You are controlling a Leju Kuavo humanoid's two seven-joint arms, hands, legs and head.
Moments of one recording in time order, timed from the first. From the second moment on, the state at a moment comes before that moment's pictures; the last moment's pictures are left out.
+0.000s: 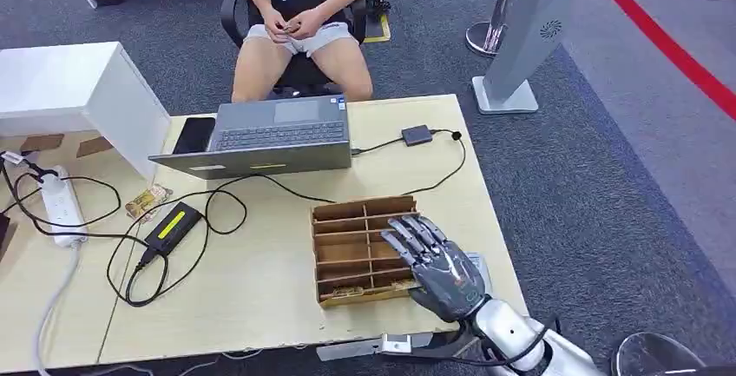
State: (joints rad) left arm -0.08 -0.01 0.75 -0.22 -1.01 -0.02 0.20; right arm -0.19 -0.35 0.85 -1.52 1.12 -0.35 0.06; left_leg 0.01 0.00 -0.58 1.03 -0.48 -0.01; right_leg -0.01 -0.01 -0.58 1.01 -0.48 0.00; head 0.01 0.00
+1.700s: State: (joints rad) left arm -0.08 -0.01 0.79 -0.22 -1.06 0.00 0.21; right arm 0.00 -0.17 0.70 -1.37 1.27 -0.54 0.09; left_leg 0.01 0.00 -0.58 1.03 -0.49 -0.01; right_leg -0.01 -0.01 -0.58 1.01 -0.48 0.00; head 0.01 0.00
